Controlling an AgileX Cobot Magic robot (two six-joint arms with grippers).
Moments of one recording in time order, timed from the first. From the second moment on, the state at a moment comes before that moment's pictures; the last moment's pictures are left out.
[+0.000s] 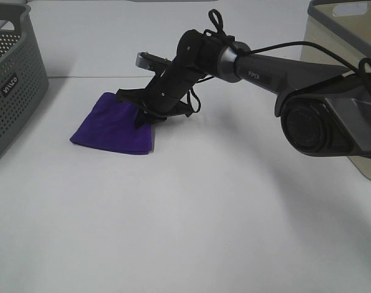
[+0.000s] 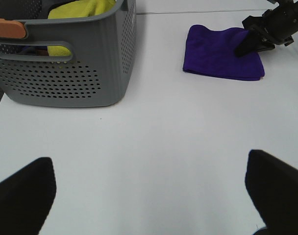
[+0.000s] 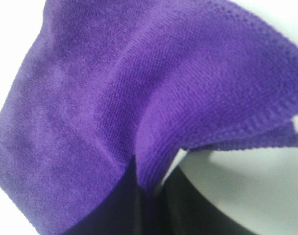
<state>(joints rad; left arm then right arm) 0.02 -0.01 -0.50 -0.07 1.05 0.00 0.51 2.74 -2.39 0.45 0.84 0.01</state>
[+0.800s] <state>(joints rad) 0.02 -0.01 -0.50 -0.07 1.05 0.00 0.25 2.34 -2.73 0.28 1.21 -0.01</state>
